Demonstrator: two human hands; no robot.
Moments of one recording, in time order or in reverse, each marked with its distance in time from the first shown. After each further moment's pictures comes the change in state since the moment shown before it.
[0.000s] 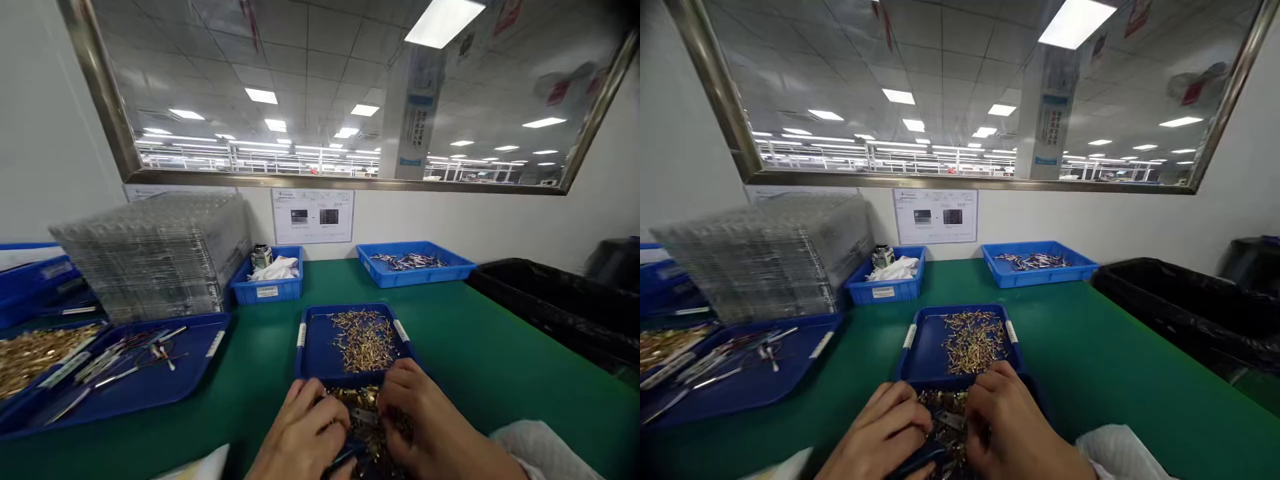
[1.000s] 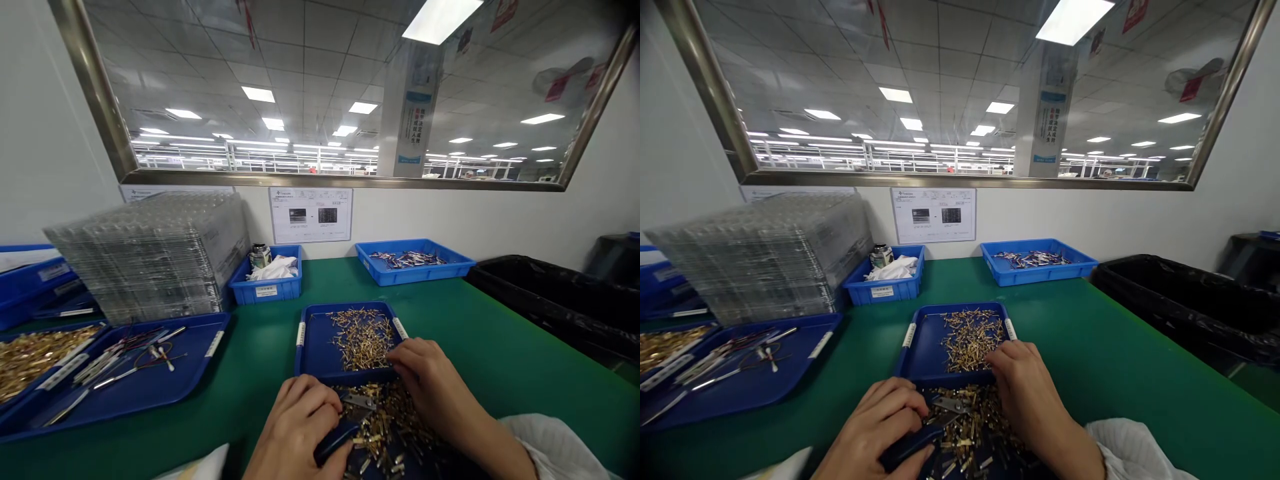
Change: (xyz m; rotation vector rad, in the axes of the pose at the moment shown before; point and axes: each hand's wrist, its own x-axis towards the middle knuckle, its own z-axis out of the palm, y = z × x) left_hand 0.006 0.000 -0.006 -0.064 -0.057 -0.154; right_hand 0.000 0.036 -0.002 -0.136 0.131 0.152
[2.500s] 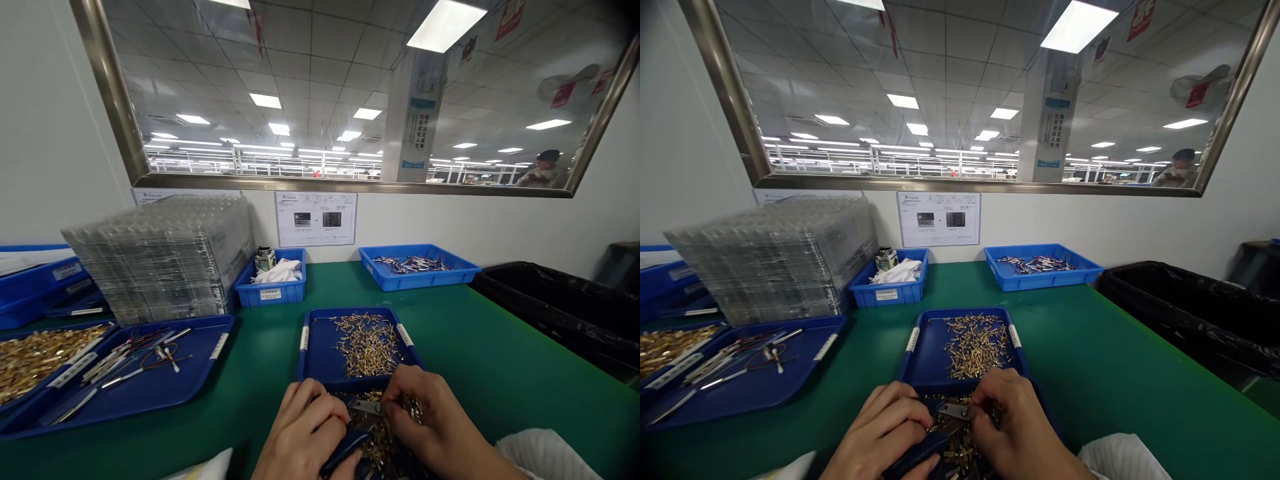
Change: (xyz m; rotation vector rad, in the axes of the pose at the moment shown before) left_hand 0.000 -0.003 0.002 0.065 0.137 0.190; right_hand -0.001 -0.038 -0.010 0.411 -0.086 0.067
